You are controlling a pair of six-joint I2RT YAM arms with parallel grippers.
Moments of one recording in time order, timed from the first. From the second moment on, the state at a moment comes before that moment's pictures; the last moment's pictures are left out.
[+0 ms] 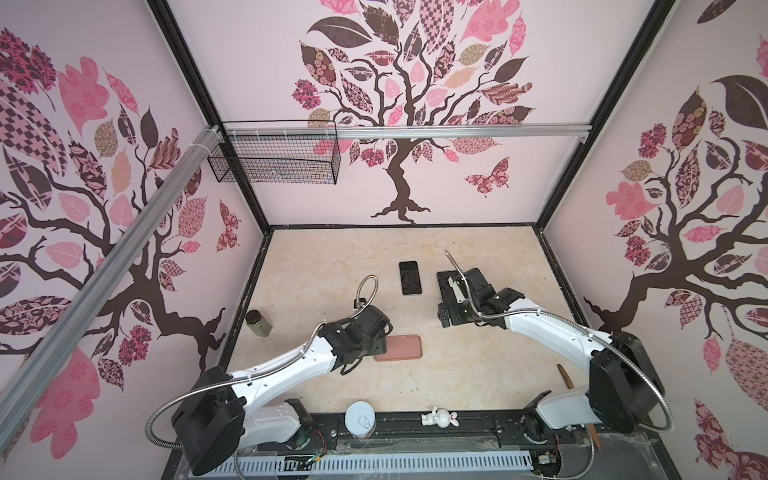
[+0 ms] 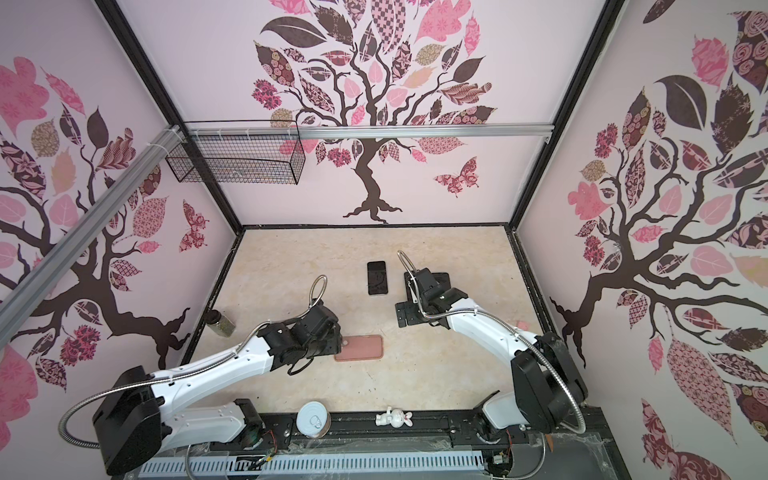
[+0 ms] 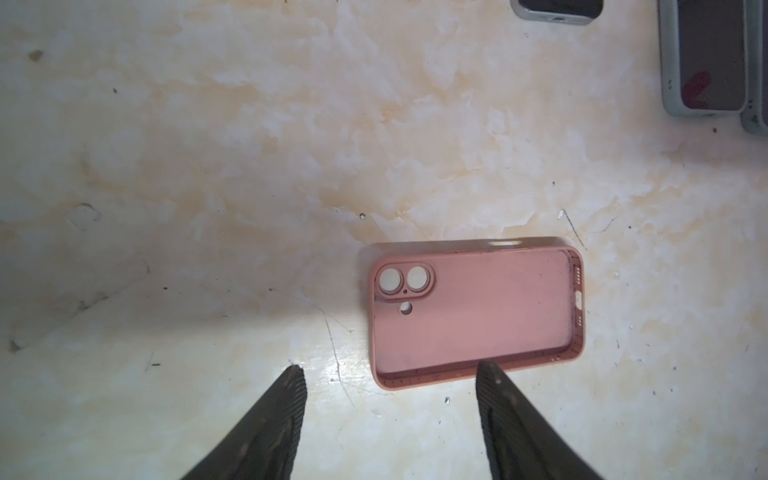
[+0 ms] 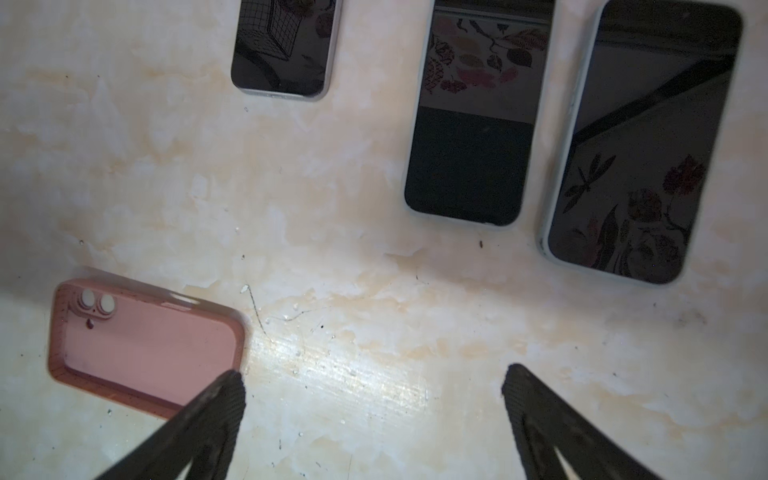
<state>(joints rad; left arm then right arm) -0.83 1.19 0.74 -0.61 -0.23 -0.81 0.54 1.46 0.97 -0.55 0.02 0.32</state>
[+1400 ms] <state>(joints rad) -0.70 0.65 0.61 -0.80 -0.25 -0.73 0.55 2.28 1.76 -0.55 0.02 0.31</state>
